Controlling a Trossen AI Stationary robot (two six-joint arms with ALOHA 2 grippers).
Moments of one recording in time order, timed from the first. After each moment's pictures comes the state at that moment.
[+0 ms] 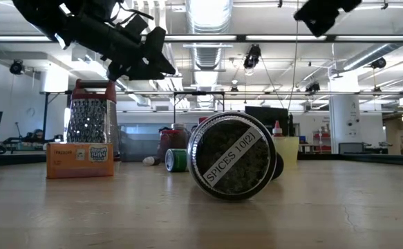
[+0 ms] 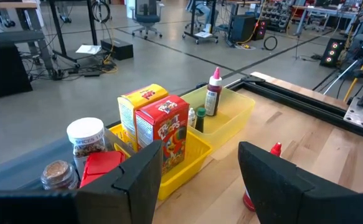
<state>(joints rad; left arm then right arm) 0.09 1.24 0.60 0.45 -0.64 -0.24 0.21 0.95 0.83 -0.43 0.14 0.16</state>
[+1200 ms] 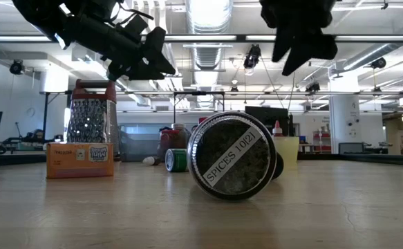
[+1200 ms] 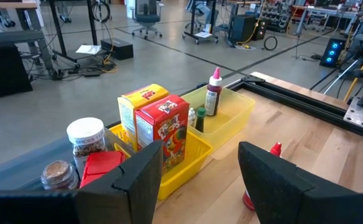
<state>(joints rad) 0.09 1.24 0.60 0.45 -0.64 -0.24 0.16 1.44 1.19 -0.83 0.15 0.91</state>
